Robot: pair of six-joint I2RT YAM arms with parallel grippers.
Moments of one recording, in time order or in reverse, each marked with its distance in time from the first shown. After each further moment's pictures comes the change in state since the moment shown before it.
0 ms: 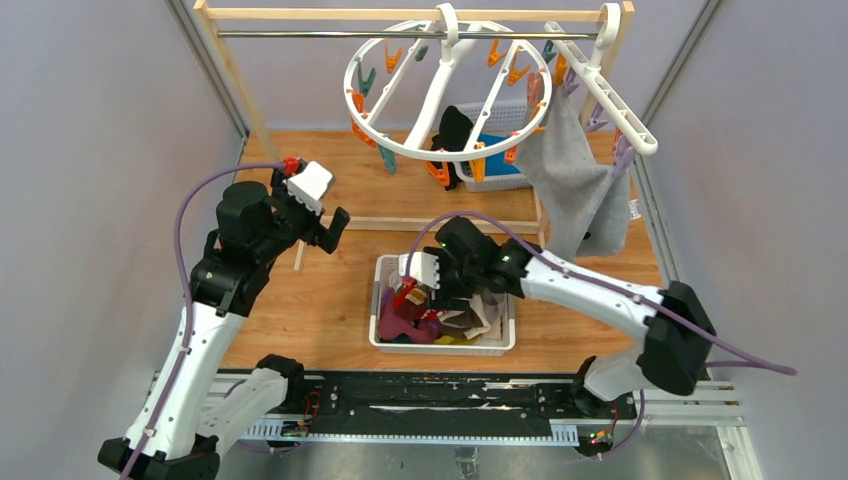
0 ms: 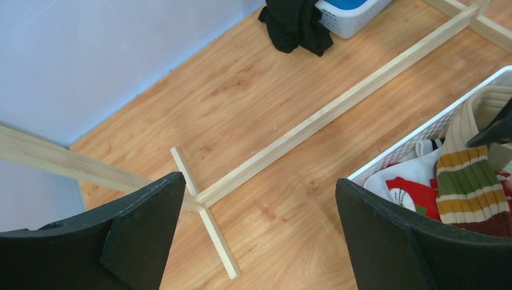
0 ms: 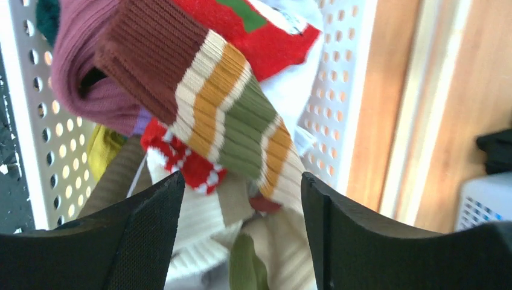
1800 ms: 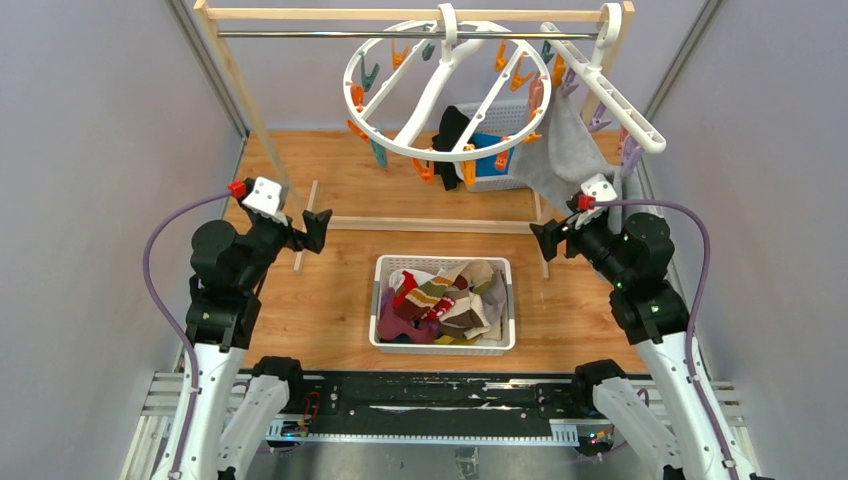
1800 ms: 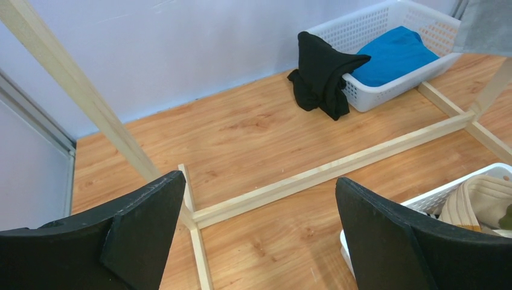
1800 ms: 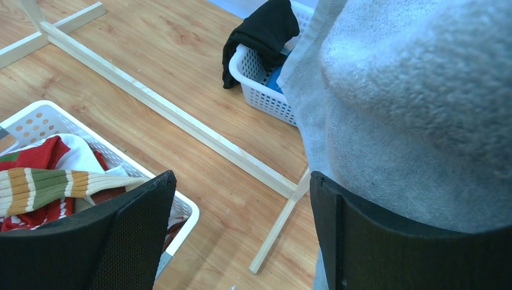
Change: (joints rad) left arm 0.200 -0.207 -0.242 0.290 0.080 -0.238; right arm -0.743 -0.817 -0.274 0.270 -0.122 0.464
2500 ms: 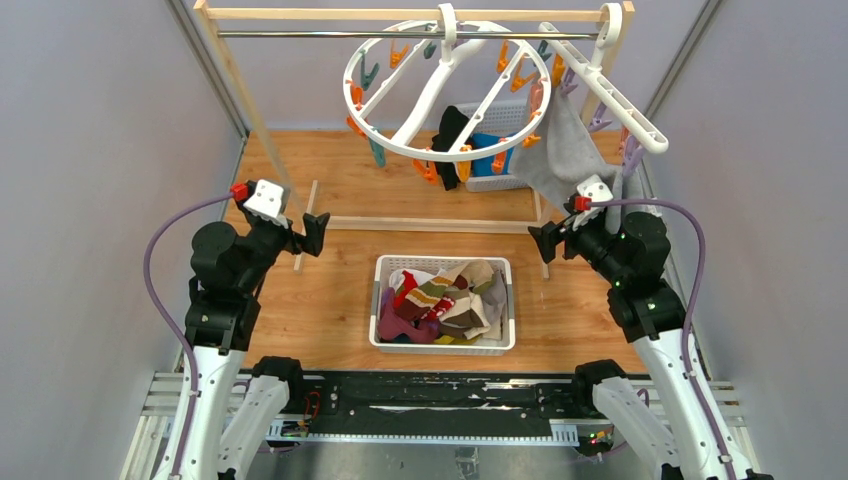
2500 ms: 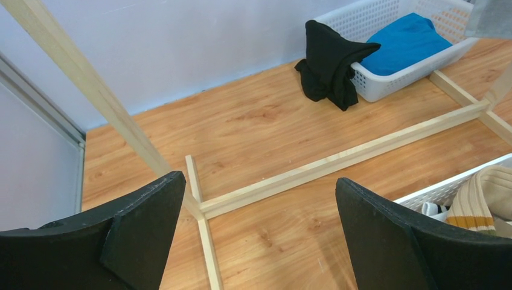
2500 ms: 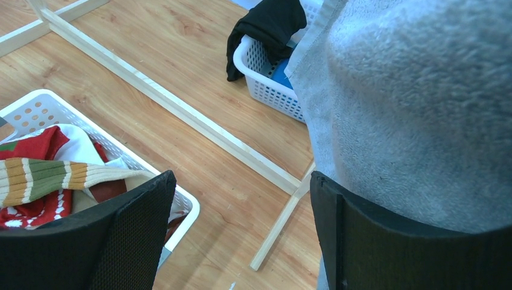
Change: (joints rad) left arm 0.000 -0.018 -0.003 -0.038 -0.013 0.031; right arm -0.023 0.007 -0.021 0.008 -0.035 -0.014
